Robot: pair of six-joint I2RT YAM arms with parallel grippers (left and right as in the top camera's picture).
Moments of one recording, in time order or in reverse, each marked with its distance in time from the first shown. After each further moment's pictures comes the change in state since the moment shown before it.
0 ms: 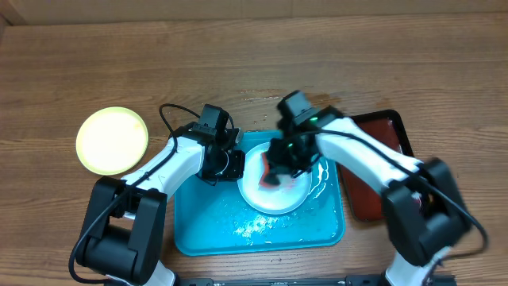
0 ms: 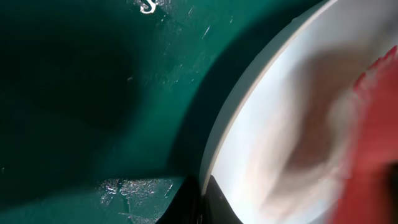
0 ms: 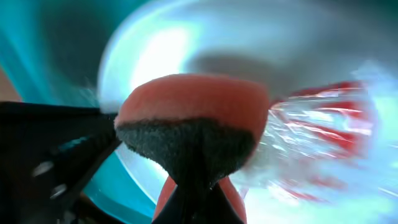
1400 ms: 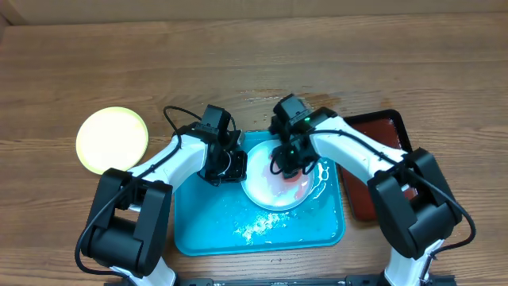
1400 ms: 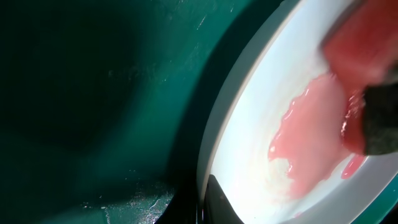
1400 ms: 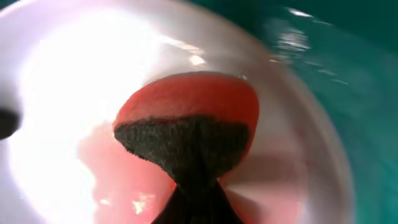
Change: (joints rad) left arm -0.005 0.047 0.009 0.000 0.044 -0.030; right arm 0.010 0.055 0.011 0.003 0.280 -0.553
